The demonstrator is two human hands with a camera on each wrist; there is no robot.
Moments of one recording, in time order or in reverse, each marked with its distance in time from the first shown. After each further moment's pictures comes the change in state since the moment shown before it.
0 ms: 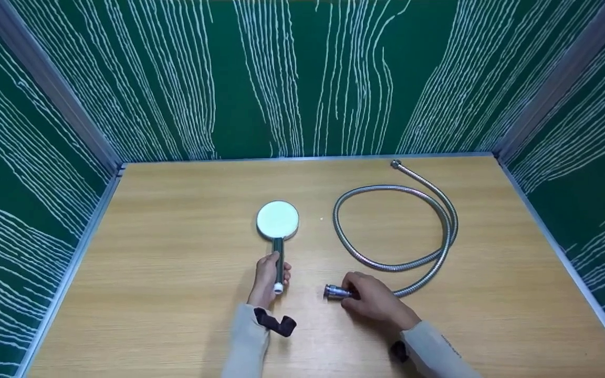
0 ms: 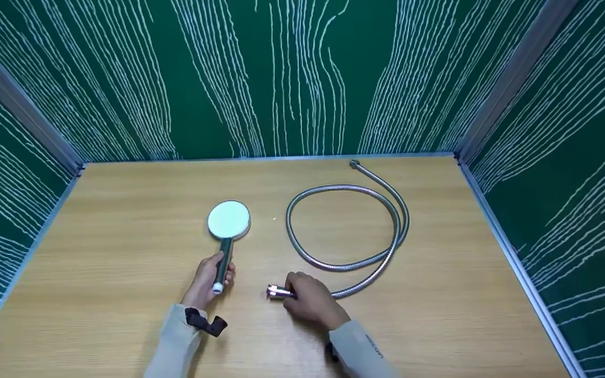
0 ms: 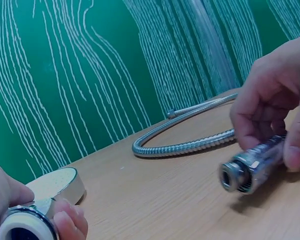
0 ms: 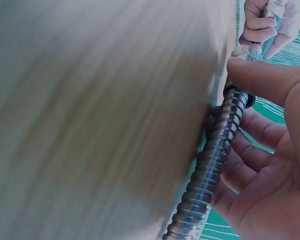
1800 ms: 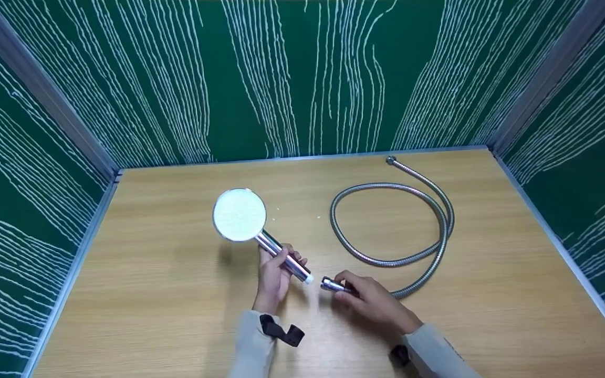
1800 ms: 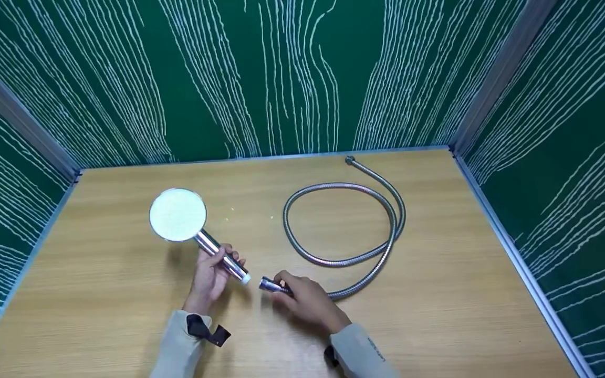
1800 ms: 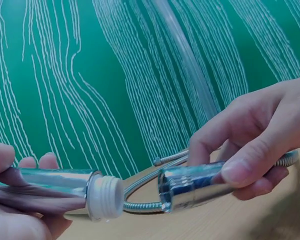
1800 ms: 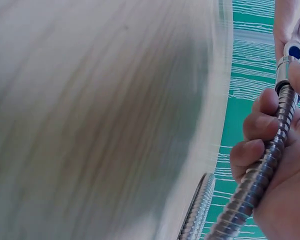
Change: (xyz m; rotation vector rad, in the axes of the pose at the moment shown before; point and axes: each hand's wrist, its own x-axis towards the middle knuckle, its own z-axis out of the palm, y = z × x) left_hand -0.033 0.007 0.028 -0.371 -0.196 0.353; right_hand -0.015 -0.008 0.004 0.183 0.046 -0.076
